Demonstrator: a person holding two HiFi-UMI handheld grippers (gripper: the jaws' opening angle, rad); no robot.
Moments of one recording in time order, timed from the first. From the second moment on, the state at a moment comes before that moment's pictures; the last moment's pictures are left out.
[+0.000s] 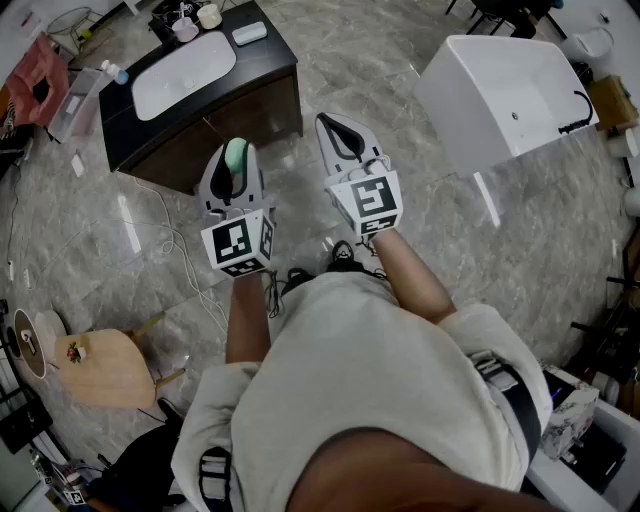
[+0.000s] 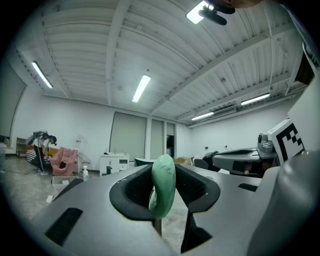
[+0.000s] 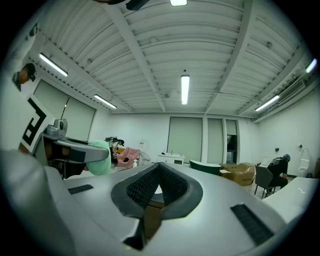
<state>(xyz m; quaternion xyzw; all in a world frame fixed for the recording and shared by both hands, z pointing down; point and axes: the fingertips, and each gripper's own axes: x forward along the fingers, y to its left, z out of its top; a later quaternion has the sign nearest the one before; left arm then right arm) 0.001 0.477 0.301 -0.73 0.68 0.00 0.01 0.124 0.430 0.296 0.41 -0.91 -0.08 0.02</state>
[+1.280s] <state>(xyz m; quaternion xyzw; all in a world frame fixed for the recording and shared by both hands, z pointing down) -0.053 0.444 0.324 -0.76 0.66 0.00 -0.01 0.060 0.406 0.321 0.41 -0.91 -0.06 0.03</state>
